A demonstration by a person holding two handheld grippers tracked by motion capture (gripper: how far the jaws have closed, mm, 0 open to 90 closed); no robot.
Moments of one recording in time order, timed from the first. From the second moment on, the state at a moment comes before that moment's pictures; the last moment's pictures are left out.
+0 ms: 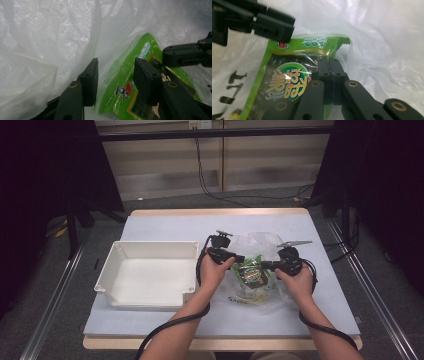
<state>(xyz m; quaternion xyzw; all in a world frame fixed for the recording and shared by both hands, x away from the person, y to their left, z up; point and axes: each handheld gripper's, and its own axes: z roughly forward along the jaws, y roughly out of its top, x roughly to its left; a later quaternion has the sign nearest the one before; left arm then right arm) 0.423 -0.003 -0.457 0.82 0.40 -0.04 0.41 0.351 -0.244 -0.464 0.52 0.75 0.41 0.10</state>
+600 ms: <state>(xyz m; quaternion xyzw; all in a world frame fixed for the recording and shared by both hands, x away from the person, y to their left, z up) 0.422 -0.002 -0.440 0.83 0.36 -0.10 0.41 0.337 -0.259 -0.446 0.50 0.72 0.47 0.12</state>
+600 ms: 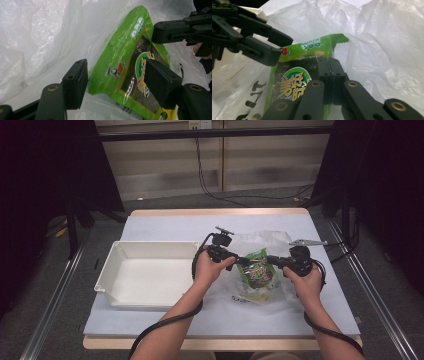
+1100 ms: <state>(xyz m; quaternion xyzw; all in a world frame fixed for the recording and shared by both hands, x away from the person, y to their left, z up) 0.424 -0.012 -0.445 0.84 0.34 -0.15 0.39 0.336 -0.260 -0.443 0.49 0.71 0.48 0.12</state>
